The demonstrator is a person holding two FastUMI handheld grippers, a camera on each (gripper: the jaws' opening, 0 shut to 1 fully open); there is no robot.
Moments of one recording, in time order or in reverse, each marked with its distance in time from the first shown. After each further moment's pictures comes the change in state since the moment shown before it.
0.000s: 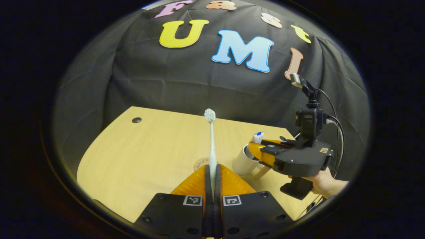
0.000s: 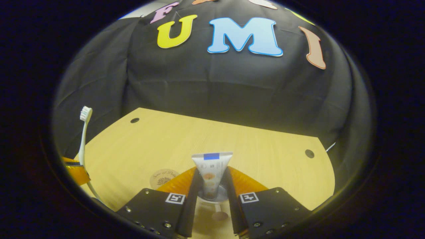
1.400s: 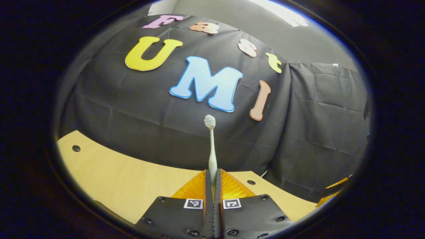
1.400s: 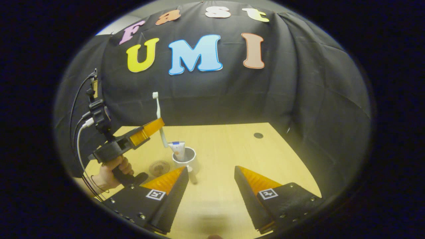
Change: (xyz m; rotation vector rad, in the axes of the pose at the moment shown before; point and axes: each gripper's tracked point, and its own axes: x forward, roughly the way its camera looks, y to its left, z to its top) left arm 0.149 -0.105 0.110 -0.014 -0.432 -0.418; right arm -0.196 -0.051 -0.041 0.232 -0.023 -0.256
